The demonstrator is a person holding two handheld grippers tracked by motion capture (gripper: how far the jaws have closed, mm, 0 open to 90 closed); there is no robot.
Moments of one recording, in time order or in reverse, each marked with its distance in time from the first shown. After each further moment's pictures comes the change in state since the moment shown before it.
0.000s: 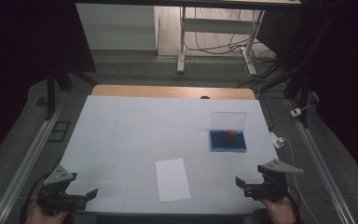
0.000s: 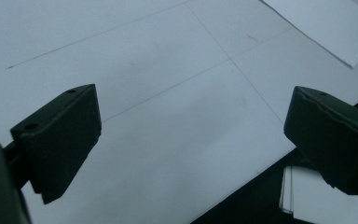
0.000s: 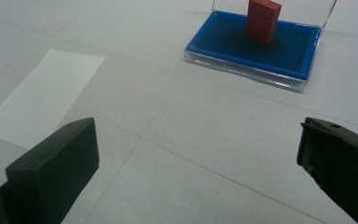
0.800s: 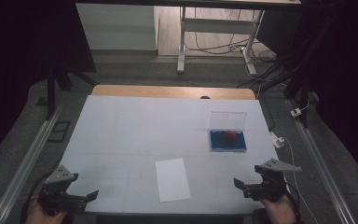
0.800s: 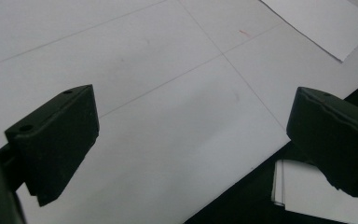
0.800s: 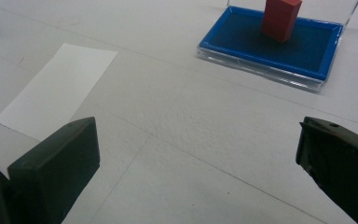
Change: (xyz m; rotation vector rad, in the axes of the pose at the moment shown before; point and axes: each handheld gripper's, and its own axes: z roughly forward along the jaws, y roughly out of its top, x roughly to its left) left arm 0.004 0.000 0.001 0.012 -0.047 -0.012; right arm 0.000 0.002 0.003 0.022 0.054 -0.015
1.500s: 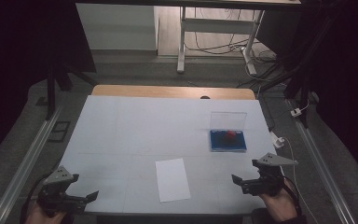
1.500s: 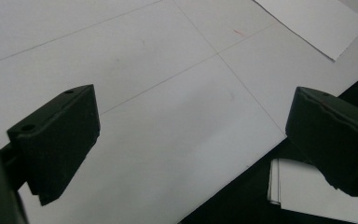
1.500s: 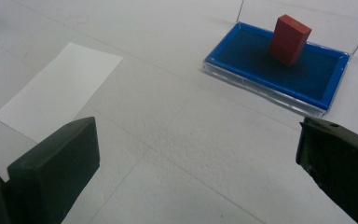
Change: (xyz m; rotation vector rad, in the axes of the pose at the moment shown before) left arm -0.001 -0.002 -0.001 -0.006 -0.012 0.009; right arm -0.001 0.016 0.005 0.001 0.019 -0.086
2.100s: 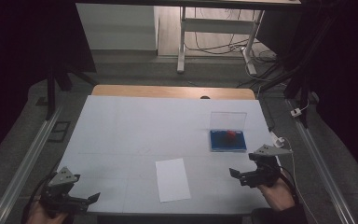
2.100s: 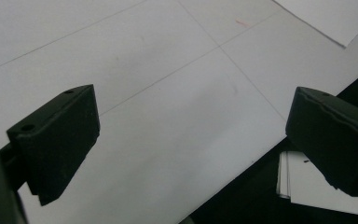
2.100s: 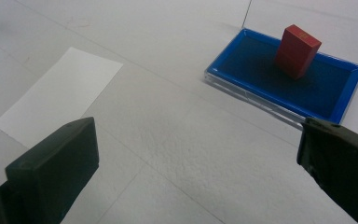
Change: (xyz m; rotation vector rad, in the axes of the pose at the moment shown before) left arm -0.007 0.002 0.004 0.032 0.036 0.055; right arm -0.010 0.018 0.014 0.033 0.040 0.002
